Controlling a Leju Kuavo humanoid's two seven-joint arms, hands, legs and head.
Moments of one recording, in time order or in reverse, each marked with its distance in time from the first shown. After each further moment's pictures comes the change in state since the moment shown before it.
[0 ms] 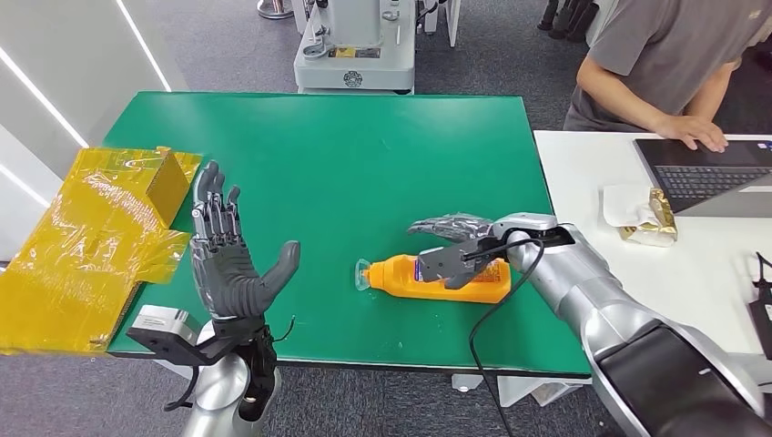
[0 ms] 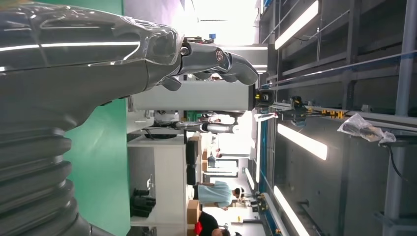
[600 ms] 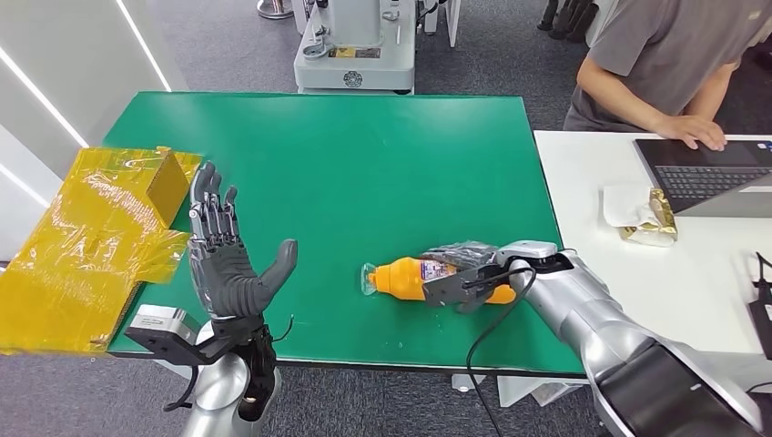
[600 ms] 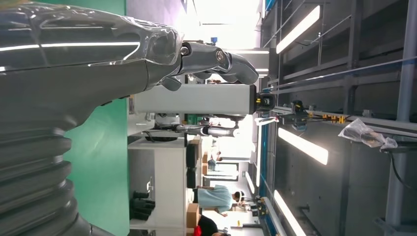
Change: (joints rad) left arm 0.000 0.000 0.000 0.000 0.007 0.013 0.000; right arm 0.077 -0.032 0.090 0.028 -0.011 -0.068 0.099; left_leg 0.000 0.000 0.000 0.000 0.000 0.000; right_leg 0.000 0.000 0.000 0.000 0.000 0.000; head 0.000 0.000
